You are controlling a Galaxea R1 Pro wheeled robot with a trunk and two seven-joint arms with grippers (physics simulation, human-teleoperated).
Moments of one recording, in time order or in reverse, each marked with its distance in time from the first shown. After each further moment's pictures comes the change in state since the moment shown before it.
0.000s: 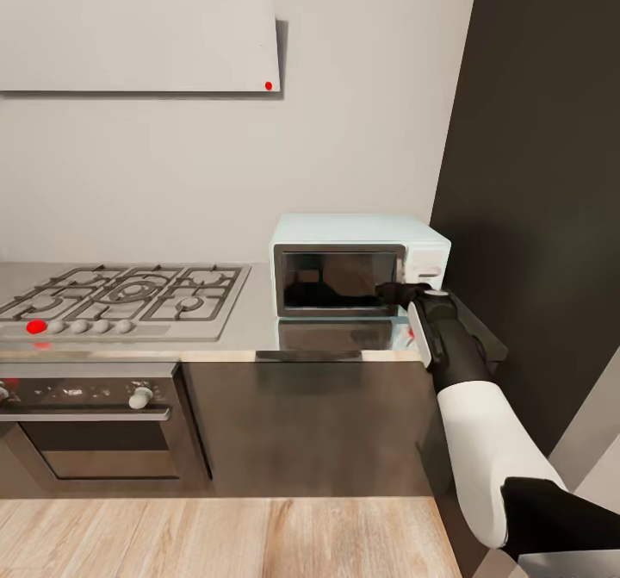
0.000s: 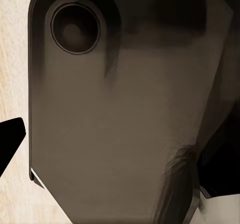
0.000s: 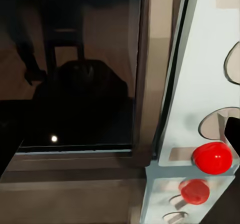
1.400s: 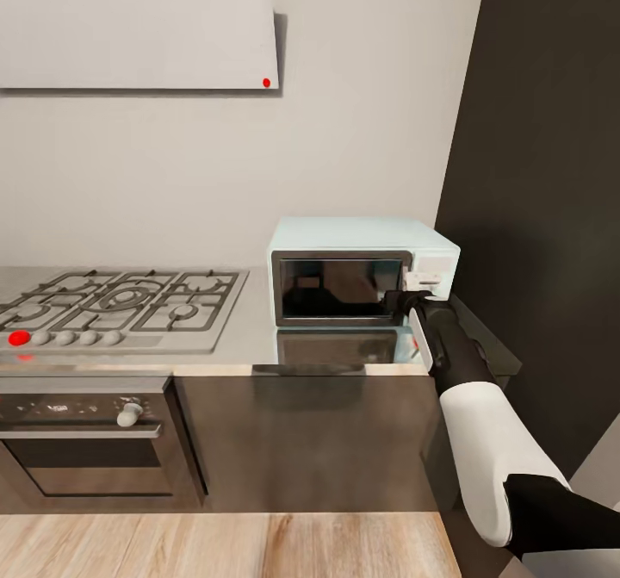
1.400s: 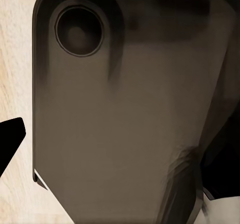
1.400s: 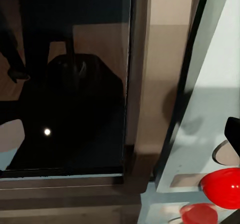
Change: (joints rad) left arm -0.001 0.005 -0.003 0.000 0.000 -0.001 0.000; right arm 0.000 -0.018 -0.002 0.061 0.005 -0.010 -0.007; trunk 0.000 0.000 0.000
